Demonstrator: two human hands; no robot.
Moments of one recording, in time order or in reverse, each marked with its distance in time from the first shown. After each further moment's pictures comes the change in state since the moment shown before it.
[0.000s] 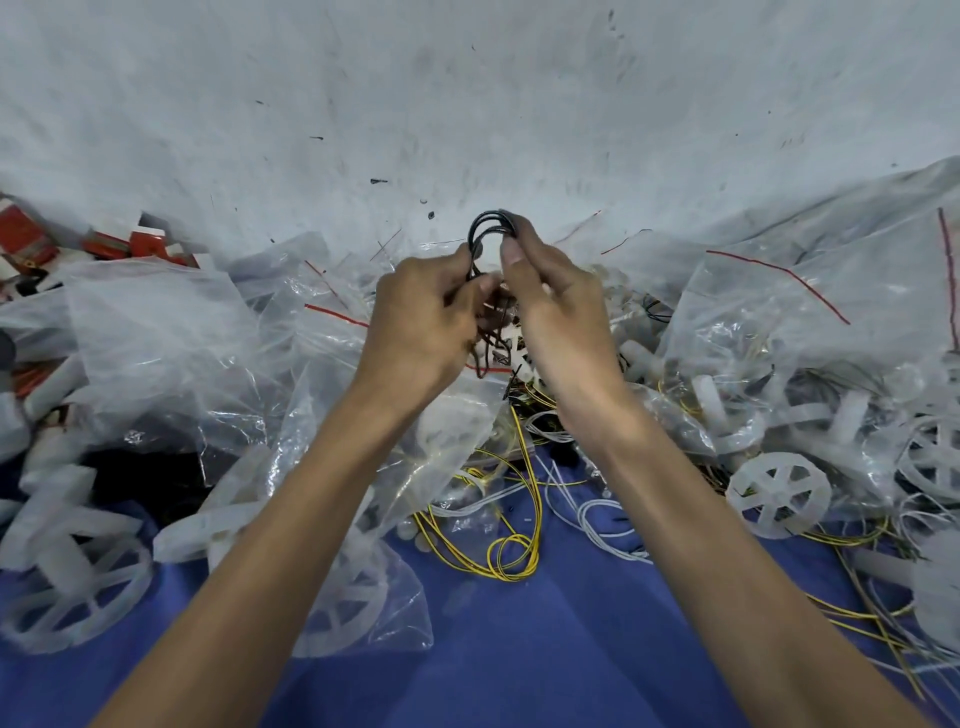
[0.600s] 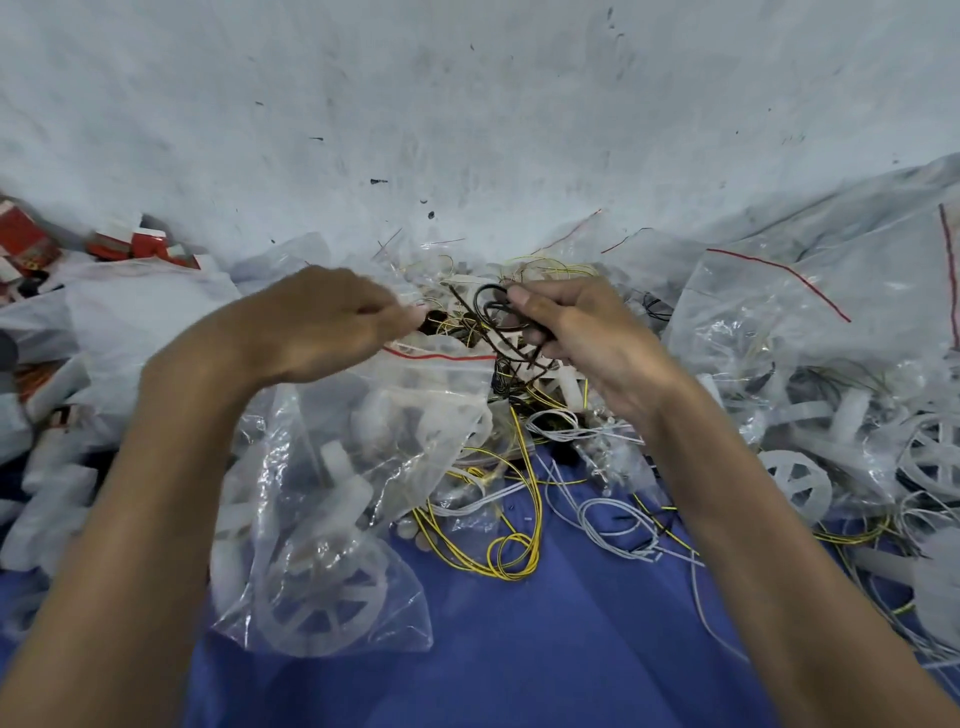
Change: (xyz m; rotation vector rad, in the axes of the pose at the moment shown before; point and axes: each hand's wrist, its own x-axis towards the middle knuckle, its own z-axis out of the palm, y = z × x) left_hand 0.011 -0.004 -0.078 0.724 -0.517 -0.139; right_hand 0.011 0.007 -0.031 -0.092 -0.251 0.344
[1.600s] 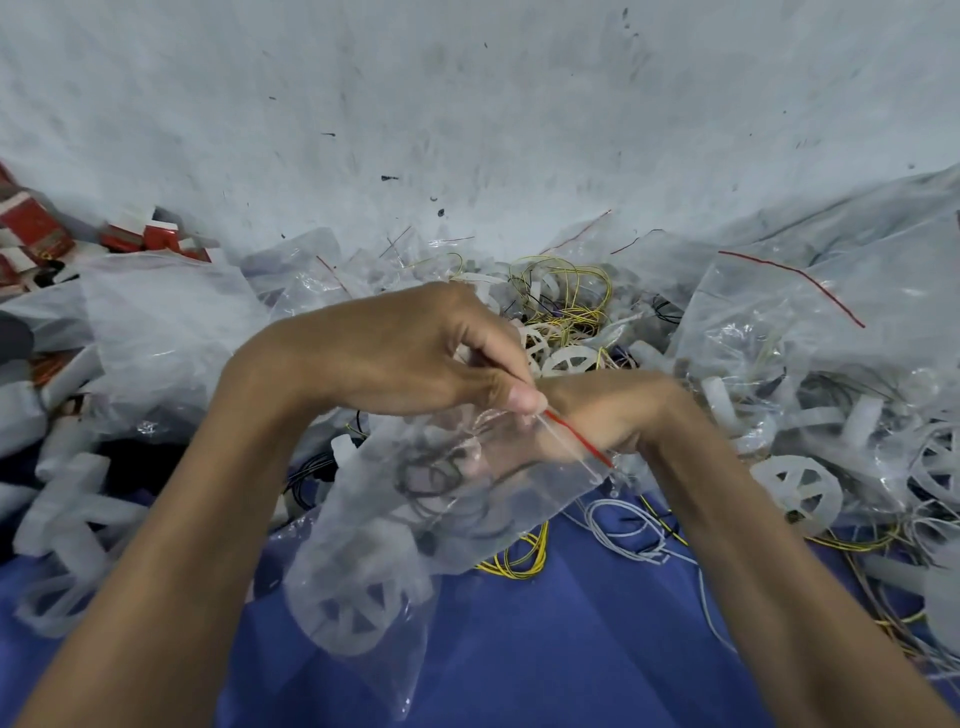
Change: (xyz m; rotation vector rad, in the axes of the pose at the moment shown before) left_hand -0.019 0.054 0.002 -0.344 -0.282 0.487; right_hand -0.032 -0.017 0.006 -0.615 -0.928 -0.020
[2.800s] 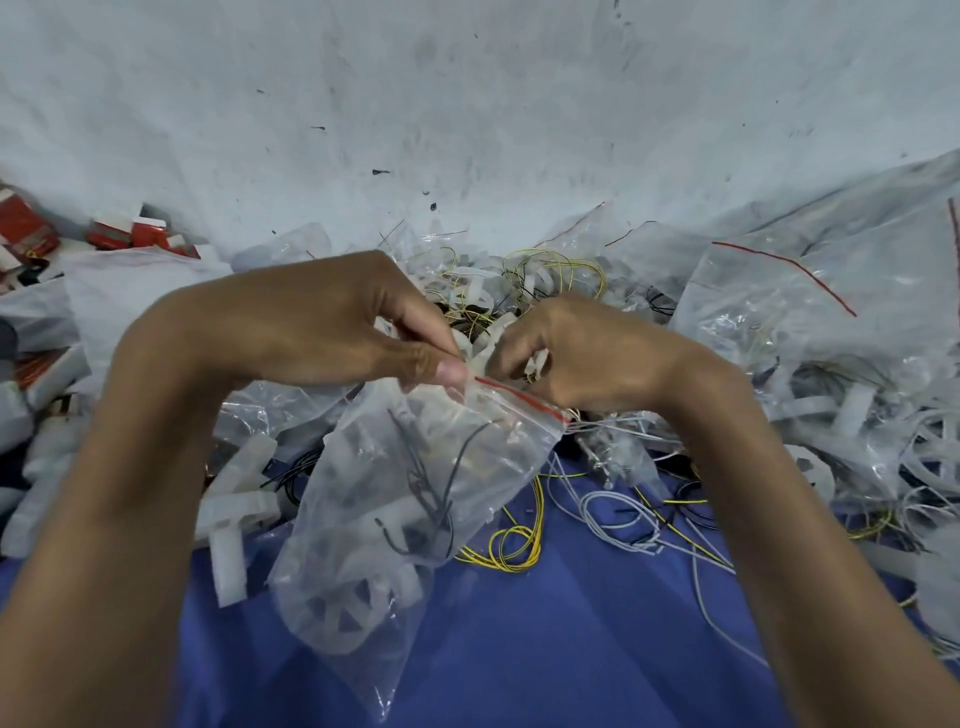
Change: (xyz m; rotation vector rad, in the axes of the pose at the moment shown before) left_hand -0.019 -0.011 -0.021 0.049 0.029 -0.079; right_hand -0.005 -0.001 -0.017 -0.389 0.445 0.005
